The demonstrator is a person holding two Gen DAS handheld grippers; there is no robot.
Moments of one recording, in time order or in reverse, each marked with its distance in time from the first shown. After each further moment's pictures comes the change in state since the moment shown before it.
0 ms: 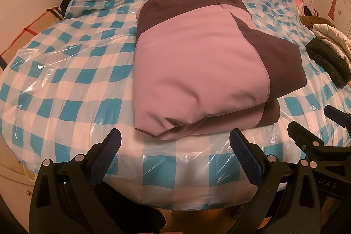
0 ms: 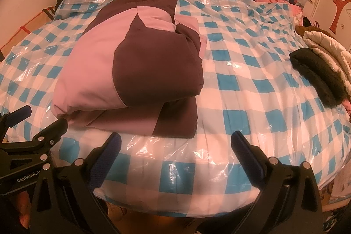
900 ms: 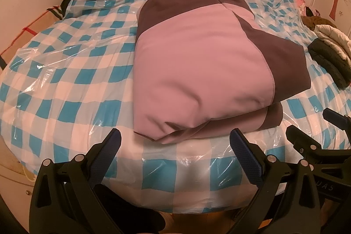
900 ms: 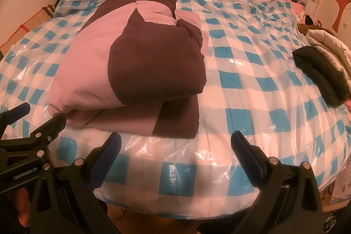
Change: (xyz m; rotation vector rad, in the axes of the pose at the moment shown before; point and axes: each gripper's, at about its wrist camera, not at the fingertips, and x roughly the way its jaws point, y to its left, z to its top) left arm 0.007 0.001 0.003 -0.001 0.001 0.005; right arm 0.015 -0.006 0.004 -0.007 0.020 0.016
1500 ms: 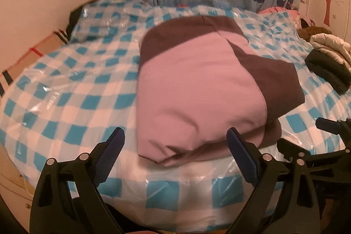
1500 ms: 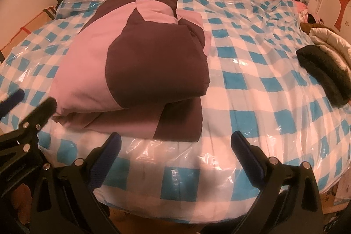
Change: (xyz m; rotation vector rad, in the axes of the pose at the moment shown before) left arm -0.012 -0.001 0.003 0.021 -0.164 0.015; right arm 0.007 -0.005 0.003 0.016 -0.004 0.029
